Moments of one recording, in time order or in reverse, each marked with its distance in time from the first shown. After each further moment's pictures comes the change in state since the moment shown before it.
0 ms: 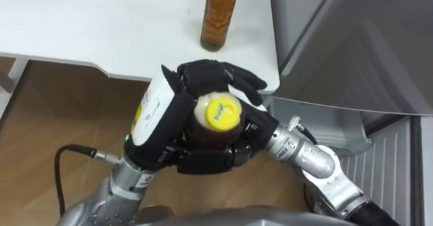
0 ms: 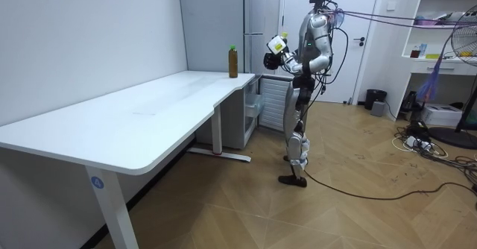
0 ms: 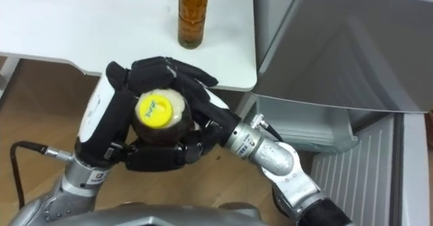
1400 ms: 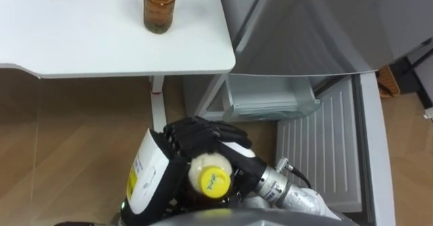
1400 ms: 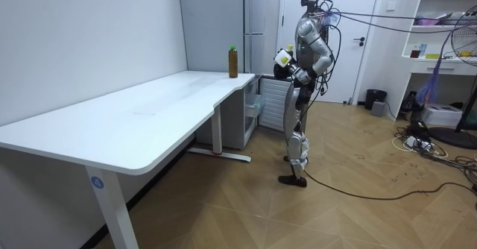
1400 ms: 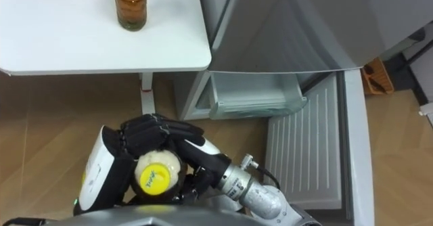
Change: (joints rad) left arm 0.312 -0.167 0.168 0.082 0.425 -0.154 0.290; right arm 0.037 0.044 0.147 0.354 -0.262 -0.368 -0.295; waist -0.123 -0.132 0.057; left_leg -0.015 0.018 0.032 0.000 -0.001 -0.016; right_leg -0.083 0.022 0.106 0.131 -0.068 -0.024
